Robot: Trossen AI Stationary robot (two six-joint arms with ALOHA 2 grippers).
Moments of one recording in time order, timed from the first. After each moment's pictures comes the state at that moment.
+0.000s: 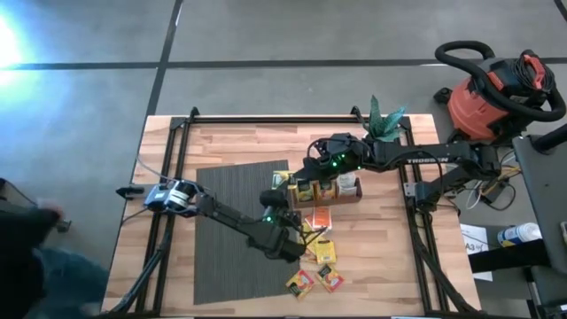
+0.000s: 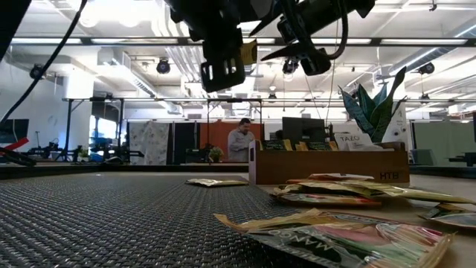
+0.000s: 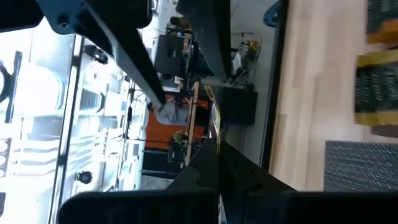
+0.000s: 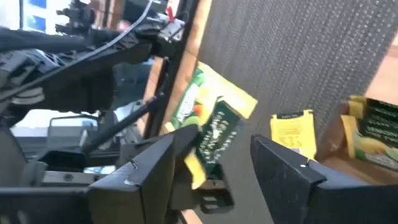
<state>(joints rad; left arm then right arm) -0.38 2.19 1.85 -1.50 -1.50 -0.54 -0.12 1.41 1.07 -0.19 -0.16 1.22</state>
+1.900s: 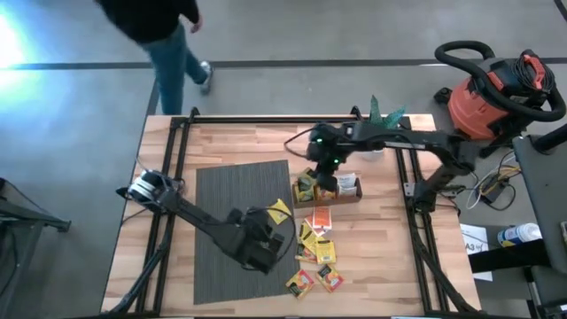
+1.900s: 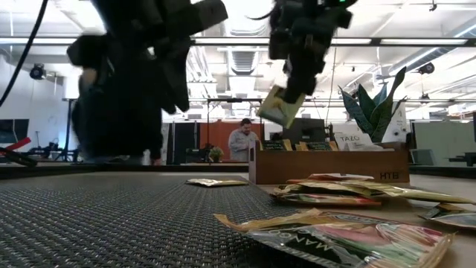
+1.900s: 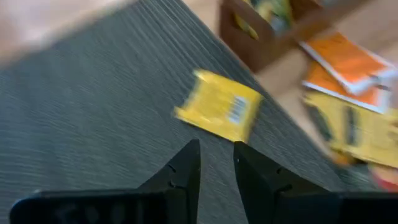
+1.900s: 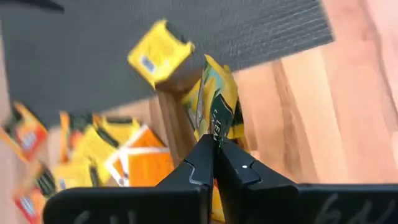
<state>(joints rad) -0.49 1.89 1.46 -1.03 -0.70 -1.55 -0.28 1.62 1.32 -0.82 -0.31 0.00</state>
